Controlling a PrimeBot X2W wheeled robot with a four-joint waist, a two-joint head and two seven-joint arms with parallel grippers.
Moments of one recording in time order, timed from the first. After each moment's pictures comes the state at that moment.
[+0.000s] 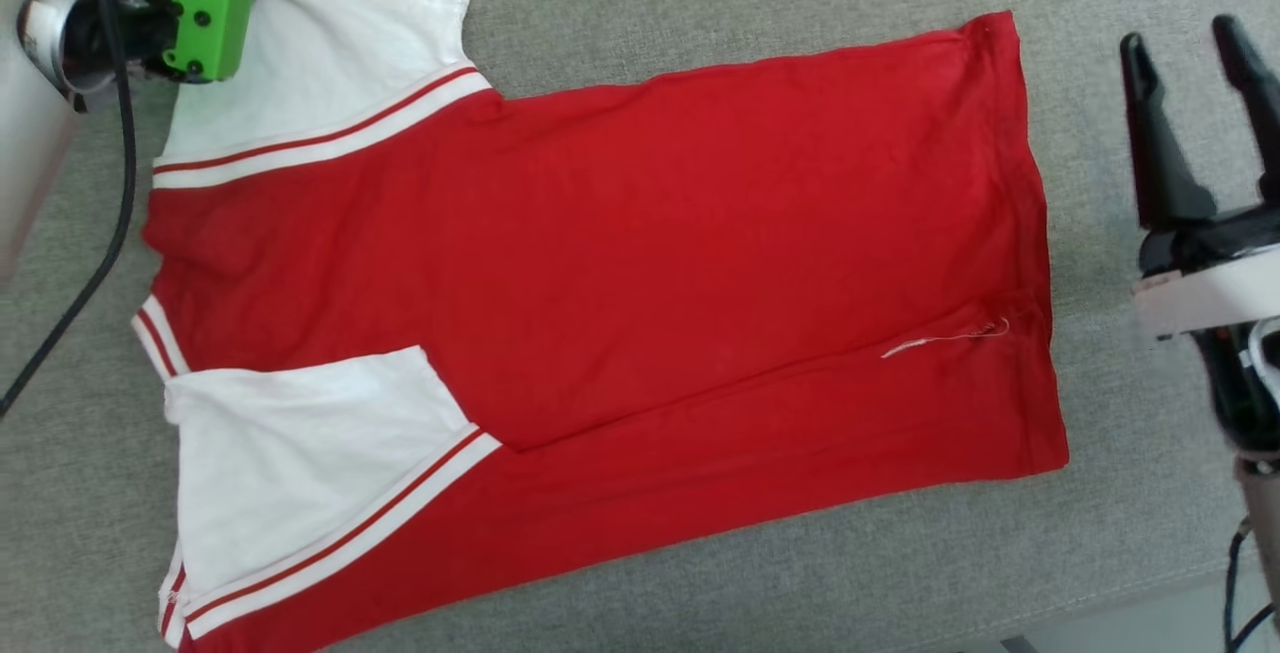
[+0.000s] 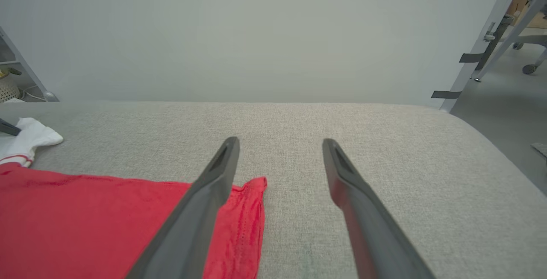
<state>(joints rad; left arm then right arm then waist) -1.41 0.63 -1.03 0.70 -1.02 -0.13 0.80 -0.42 -0.34 0.08 -0.01 0.46 0.13 -0.15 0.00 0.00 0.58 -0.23</state>
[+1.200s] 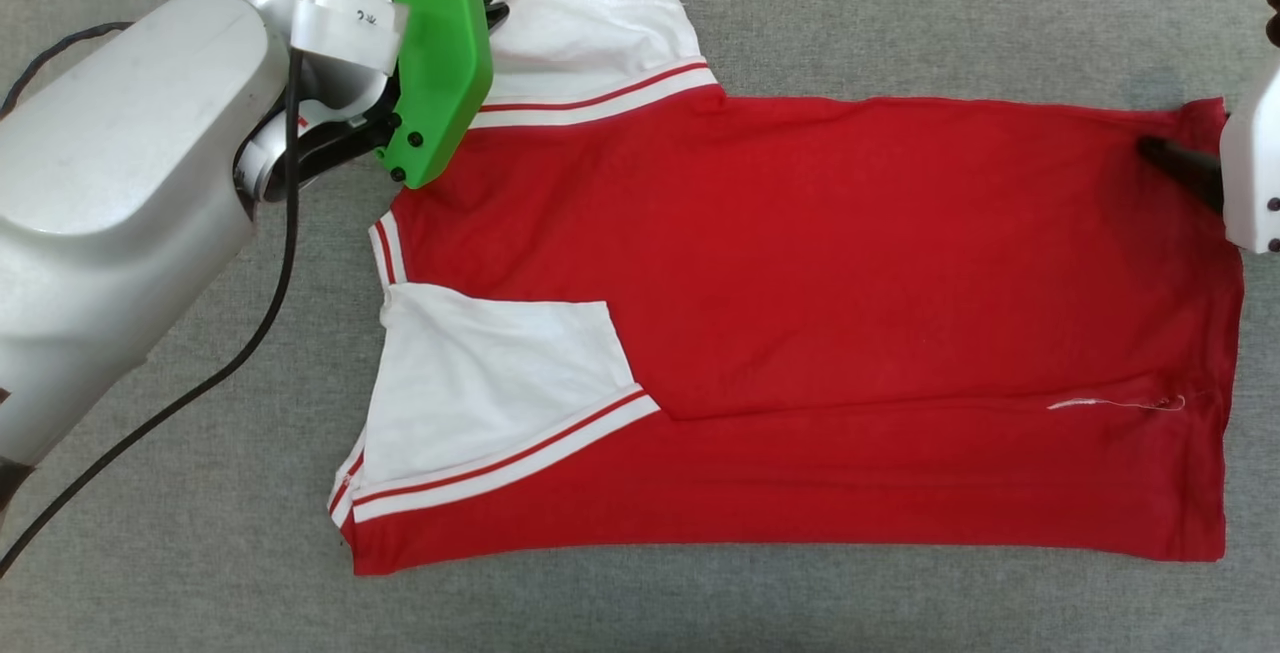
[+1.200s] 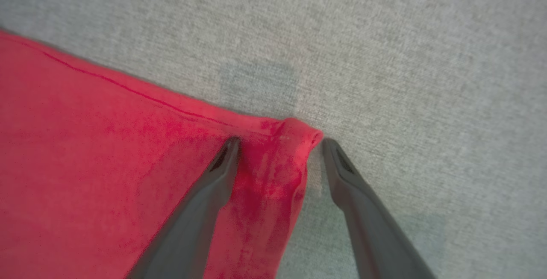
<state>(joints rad) -1.34 0.62 -1.15 0.32 -0.98 -0.13 0.53 -0.83 -0.65 0.46 0.42 0.71 0.13 0.80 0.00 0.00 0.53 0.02</state>
